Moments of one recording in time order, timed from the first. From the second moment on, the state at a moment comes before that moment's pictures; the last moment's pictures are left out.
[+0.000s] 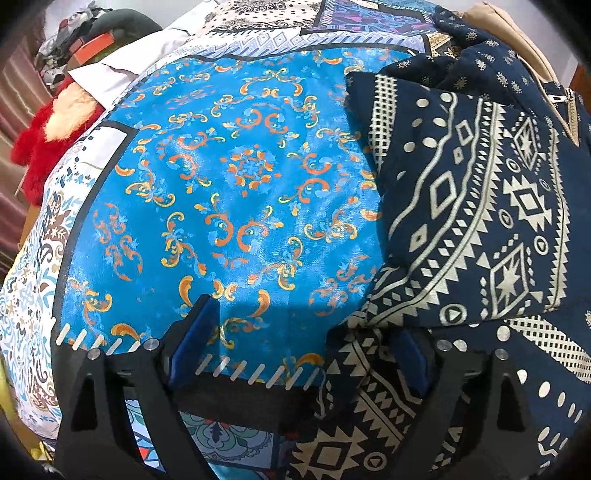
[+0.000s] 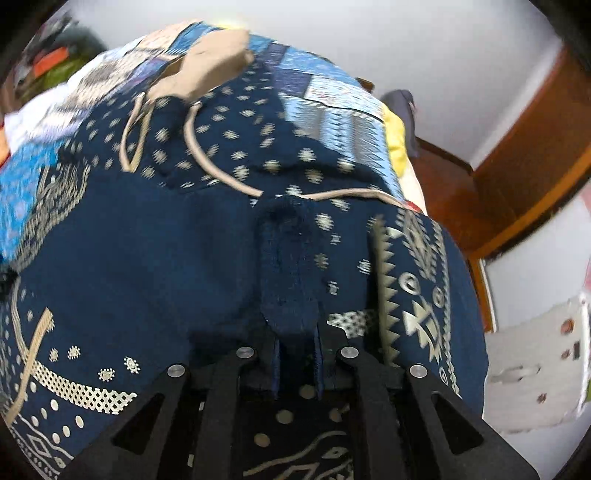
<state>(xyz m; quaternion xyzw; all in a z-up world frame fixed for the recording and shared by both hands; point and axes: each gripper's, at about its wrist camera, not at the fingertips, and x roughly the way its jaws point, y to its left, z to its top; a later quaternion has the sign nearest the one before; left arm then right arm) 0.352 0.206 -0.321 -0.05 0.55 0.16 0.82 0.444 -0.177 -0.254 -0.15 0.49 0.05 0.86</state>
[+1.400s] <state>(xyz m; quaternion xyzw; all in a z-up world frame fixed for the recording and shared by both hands) 0.415 0.055 -0.213 -0.05 0.50 -0.03 0.86 0.449 -0.443 -0.275 0.28 0.53 -0.01 0.80</state>
